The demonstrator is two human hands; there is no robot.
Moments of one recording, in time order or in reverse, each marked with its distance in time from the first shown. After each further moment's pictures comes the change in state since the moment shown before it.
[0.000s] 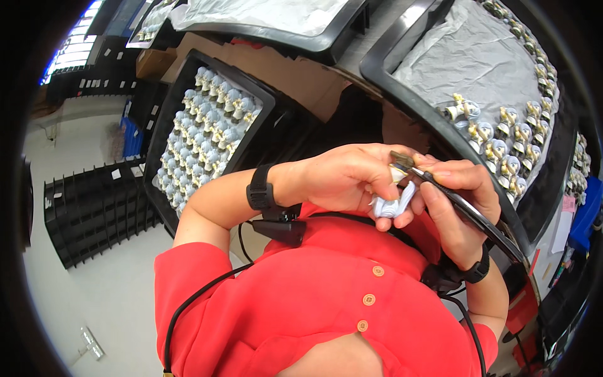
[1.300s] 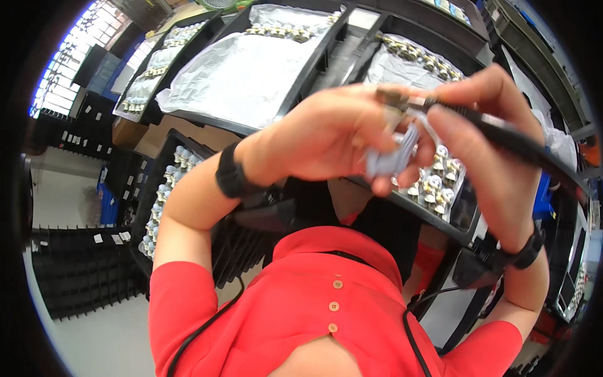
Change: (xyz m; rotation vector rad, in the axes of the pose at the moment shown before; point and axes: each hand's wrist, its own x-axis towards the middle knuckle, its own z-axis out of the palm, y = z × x) left_hand 0.060 0.106 0.102 0.414 -0.289 0.126; right_hand 0.087 -0.140 -0.056 -0.550 0.124 -0.083
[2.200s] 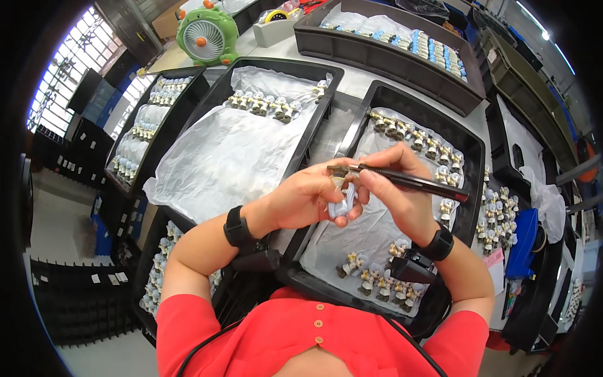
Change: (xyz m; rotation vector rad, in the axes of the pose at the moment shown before) left_hand 0.035 0.047 -0.110 -0.100 0.289 -0.041; right_hand 0.106 0.127 0.040 0.641 -0.030 0.037
